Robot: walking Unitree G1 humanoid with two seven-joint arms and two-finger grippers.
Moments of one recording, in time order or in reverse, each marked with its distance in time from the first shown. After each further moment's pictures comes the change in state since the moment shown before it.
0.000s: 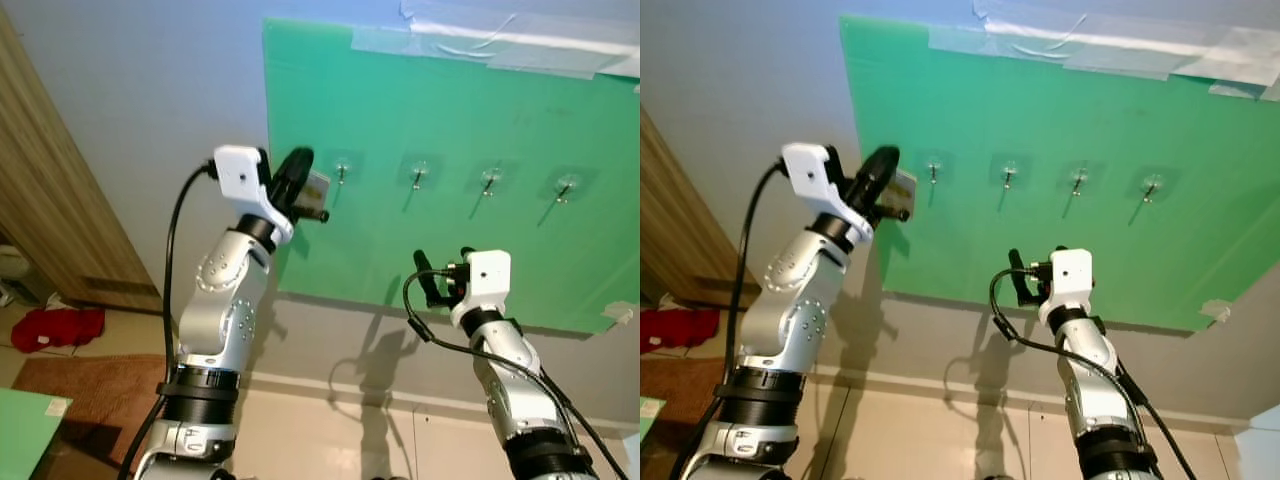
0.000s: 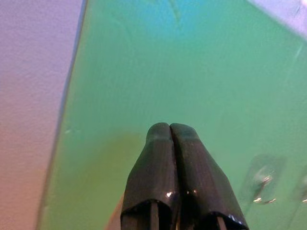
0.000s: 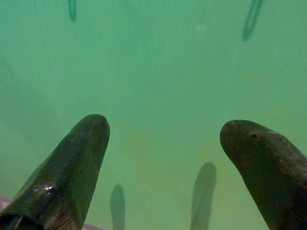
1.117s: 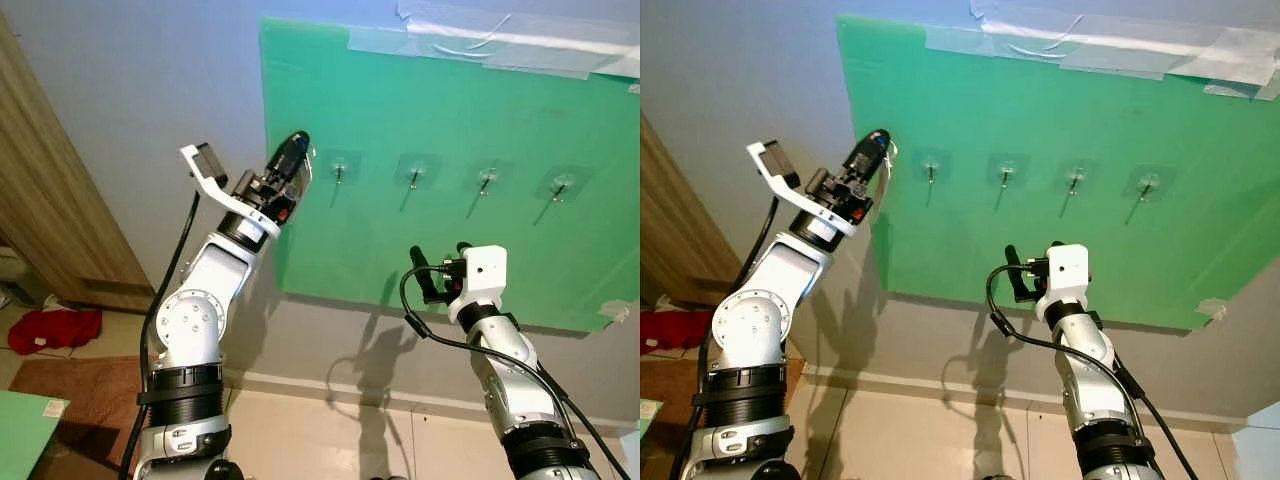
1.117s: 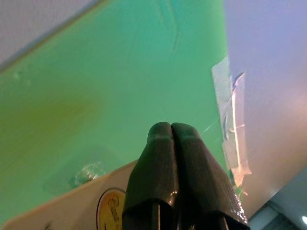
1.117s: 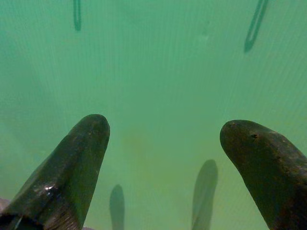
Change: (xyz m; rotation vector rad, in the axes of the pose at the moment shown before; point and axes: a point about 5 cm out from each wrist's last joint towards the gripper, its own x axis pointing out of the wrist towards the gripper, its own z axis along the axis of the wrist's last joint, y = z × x) left arm -0.010 0.011 0.009 -0.697 -0.028 -0.148; right arm 0.003 0.002 0.002 -0.003 -0.005 0.013
